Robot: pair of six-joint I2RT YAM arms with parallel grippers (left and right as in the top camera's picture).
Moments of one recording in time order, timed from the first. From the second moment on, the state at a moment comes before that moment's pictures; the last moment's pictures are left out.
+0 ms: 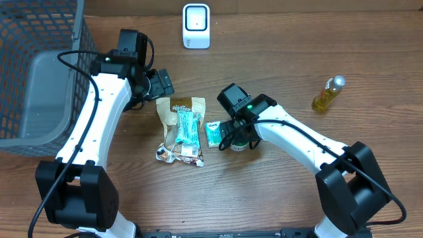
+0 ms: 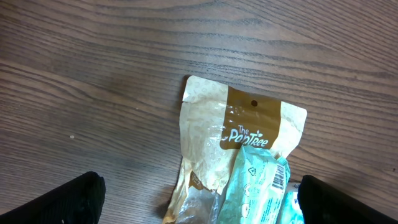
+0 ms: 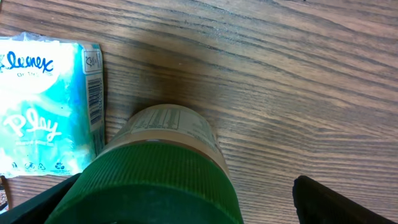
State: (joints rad) left arm -0.13 1.76 1.52 -1.04 0.02 -0.49; right arm 0.63 1.81 1.25 -0.90 0.12 0.43
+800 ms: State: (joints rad) left arm -0.13 1.76 1.52 -1.04 0.02 -0.49; right arm 0.48 1.81 1.25 -0.97 0.09 0.46
